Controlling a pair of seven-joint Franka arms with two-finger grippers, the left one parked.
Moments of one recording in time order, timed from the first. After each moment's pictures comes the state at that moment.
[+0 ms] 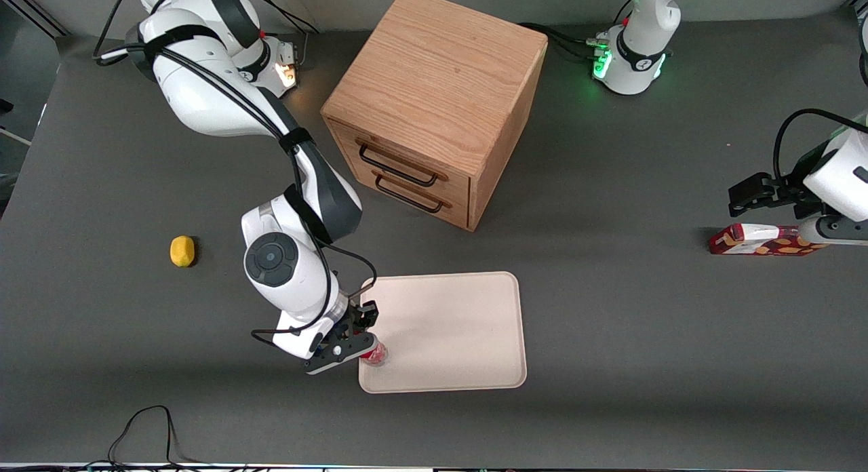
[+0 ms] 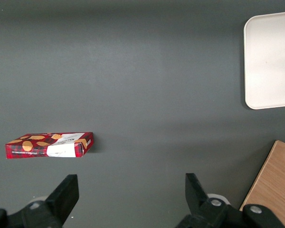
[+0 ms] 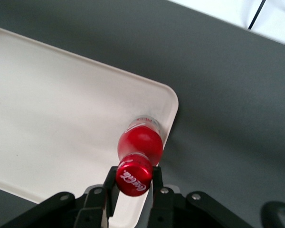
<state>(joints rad) 0.36 0.90 0.12 -1.00 -0.10 2.06 0.12</state>
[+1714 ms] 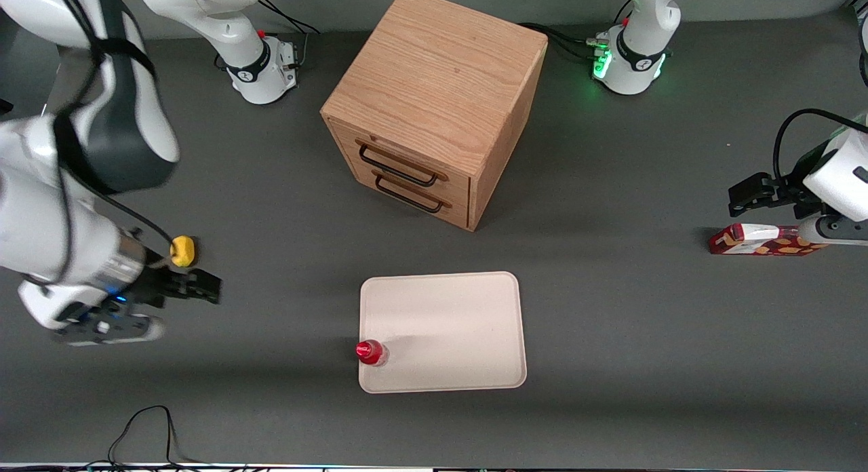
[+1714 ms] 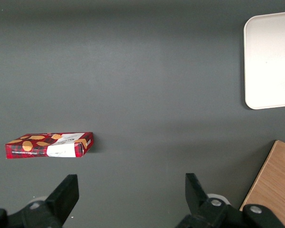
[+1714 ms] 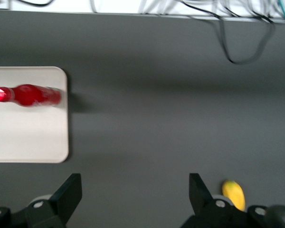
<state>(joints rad) 0.06 0.41 0.09 -1.26 -0.05 1.73 0.15</state>
